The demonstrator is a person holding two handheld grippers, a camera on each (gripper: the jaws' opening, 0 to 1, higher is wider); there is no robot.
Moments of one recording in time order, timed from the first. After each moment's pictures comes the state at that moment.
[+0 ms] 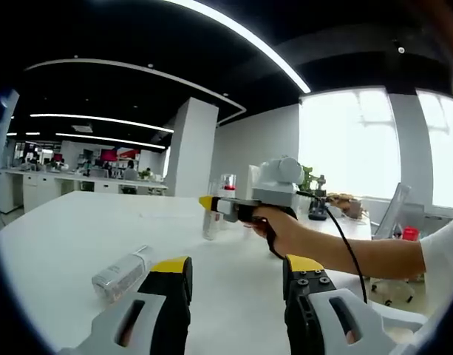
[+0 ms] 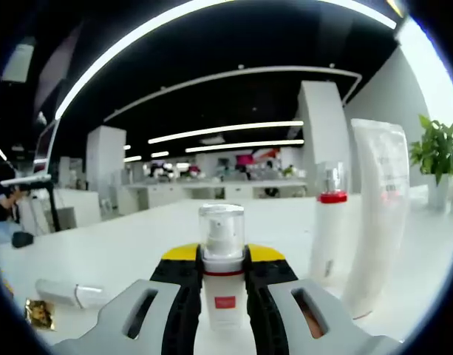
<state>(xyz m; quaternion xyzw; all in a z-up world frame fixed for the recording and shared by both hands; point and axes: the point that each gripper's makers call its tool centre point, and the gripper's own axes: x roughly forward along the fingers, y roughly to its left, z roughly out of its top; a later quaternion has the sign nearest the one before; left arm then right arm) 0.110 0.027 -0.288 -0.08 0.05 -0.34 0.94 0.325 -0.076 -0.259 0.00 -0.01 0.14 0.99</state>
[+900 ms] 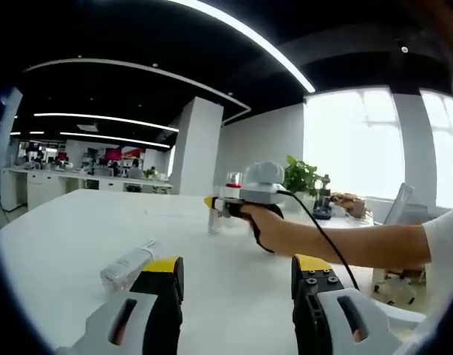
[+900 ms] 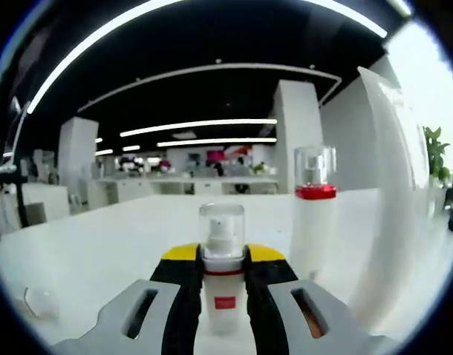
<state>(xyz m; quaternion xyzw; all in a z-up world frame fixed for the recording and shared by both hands) 0.109 0.038 -0.292 -0.08 0.05 -0.33 0.94 0.365 -0.105 -0.267 -0.02 0.01 0.05 1.00</state>
